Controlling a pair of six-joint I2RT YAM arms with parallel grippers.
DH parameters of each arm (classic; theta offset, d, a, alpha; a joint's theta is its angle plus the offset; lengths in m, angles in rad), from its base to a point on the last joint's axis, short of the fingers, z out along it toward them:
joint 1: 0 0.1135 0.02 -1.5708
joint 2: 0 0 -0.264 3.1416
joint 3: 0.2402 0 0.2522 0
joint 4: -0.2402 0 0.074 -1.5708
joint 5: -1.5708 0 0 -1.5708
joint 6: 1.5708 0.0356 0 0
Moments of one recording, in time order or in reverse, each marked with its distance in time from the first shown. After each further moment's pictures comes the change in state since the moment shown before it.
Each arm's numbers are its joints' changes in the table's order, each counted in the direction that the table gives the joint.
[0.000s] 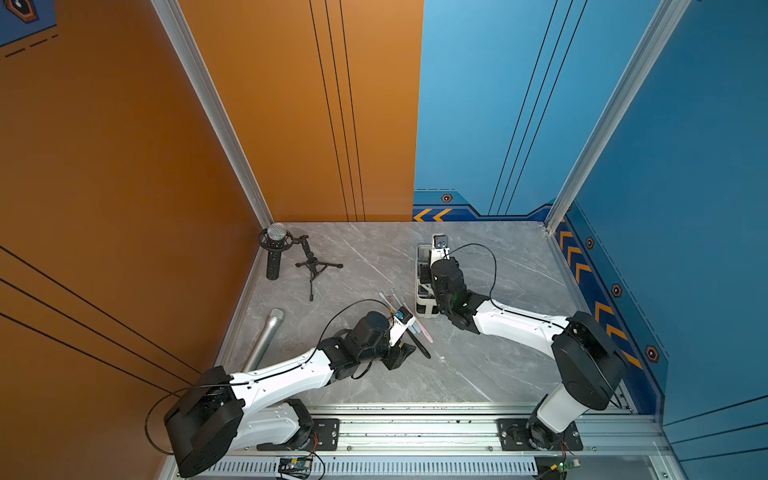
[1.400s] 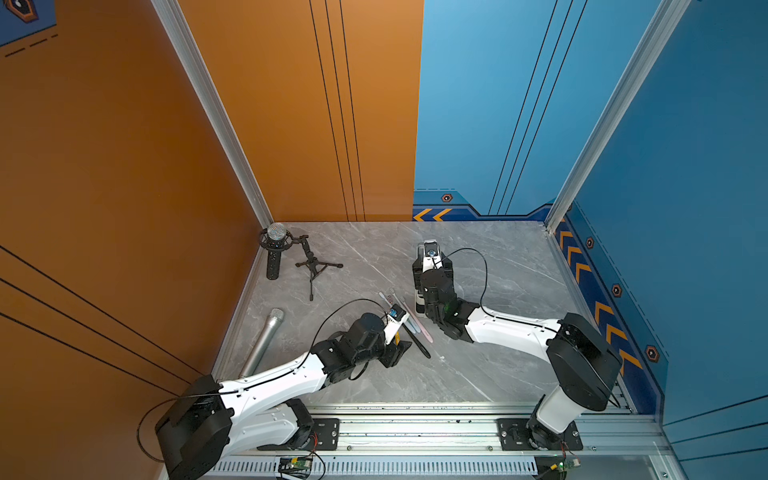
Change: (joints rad) left arm 0.007 -0.063 -0.027 -0.001 0.103 -0.037; right arm 0.098 -0.016 -0.003 0.054 -0.213 -0.130
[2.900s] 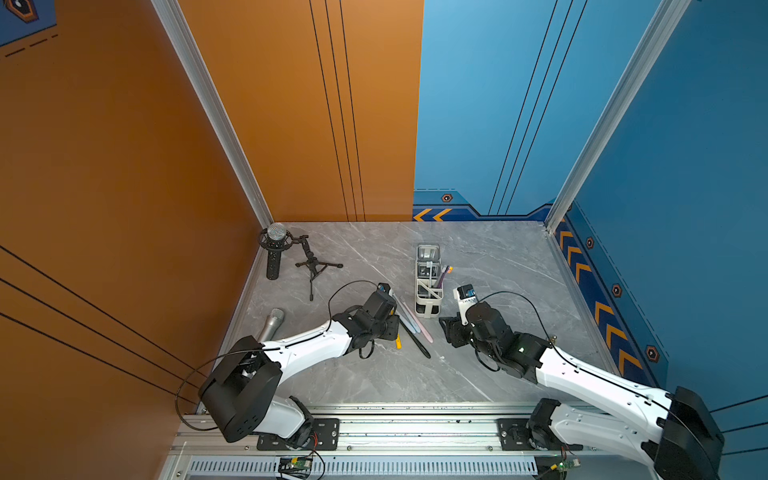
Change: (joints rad) left arm 0.148 0.284 0.220 -0.214 0.128 -0.353; right arm -0.027 -0.543 -0.382 -0.681 0.666 0.392
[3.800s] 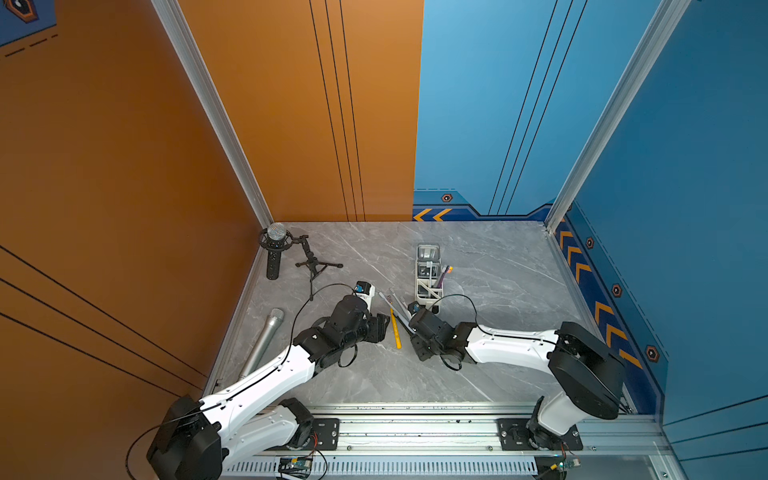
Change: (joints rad) left arm 0.051 -0.356 -0.119 -0.003 -0.066 0.023; right arm 0.151 0.539 0.246 -0.058 -0.026 -0.044
